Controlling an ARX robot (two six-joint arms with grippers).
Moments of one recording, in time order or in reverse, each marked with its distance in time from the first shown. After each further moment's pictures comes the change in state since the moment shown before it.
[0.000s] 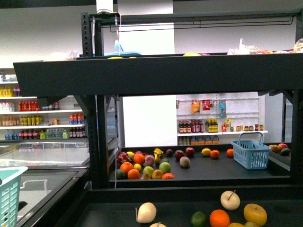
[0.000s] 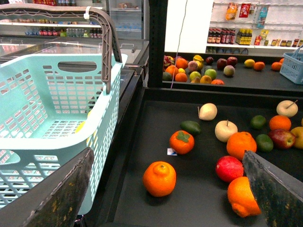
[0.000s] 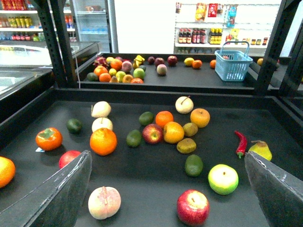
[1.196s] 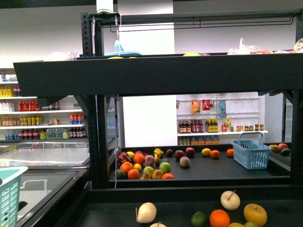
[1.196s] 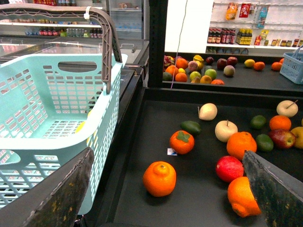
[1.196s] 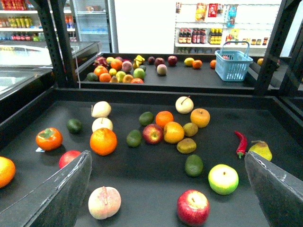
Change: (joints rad) left arm 0.000 0.000 0.000 0.000 0.000 0.000; right arm 0.000 0.000 0.000 0.000 0.000 0.000
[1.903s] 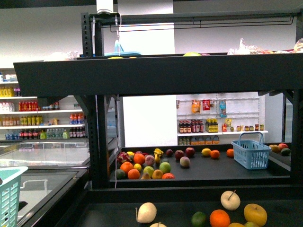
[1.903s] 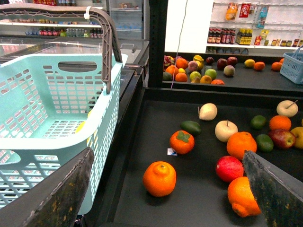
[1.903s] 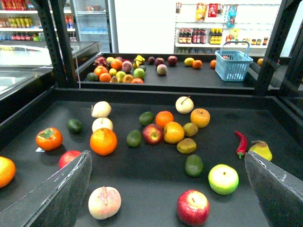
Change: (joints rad) left arm 0.000 0.000 0.000 0.000 0.000 0.000; right arm 0.000 0.000 0.000 0.000 0.000 0.000
